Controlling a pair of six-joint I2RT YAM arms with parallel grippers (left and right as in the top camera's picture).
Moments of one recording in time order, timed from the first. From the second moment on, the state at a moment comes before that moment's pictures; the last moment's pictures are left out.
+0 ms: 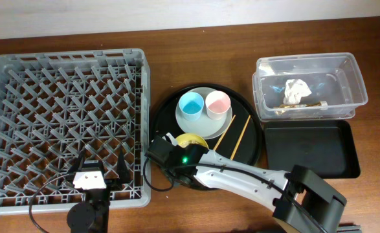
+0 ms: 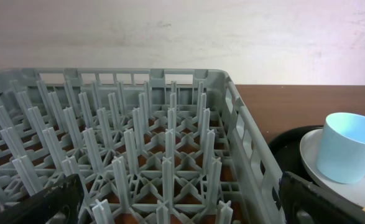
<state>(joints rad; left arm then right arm) -0.01 0.02 0.02 -0.09 -0.01 -0.02 0.99 1.79 1.17 -0.68 0.16 0.33</state>
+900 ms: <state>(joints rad) -0.01 0.02 0.02 -0.09 -0.01 -0.02 0.94 1.79 1.15 -0.68 0.16 0.37</state>
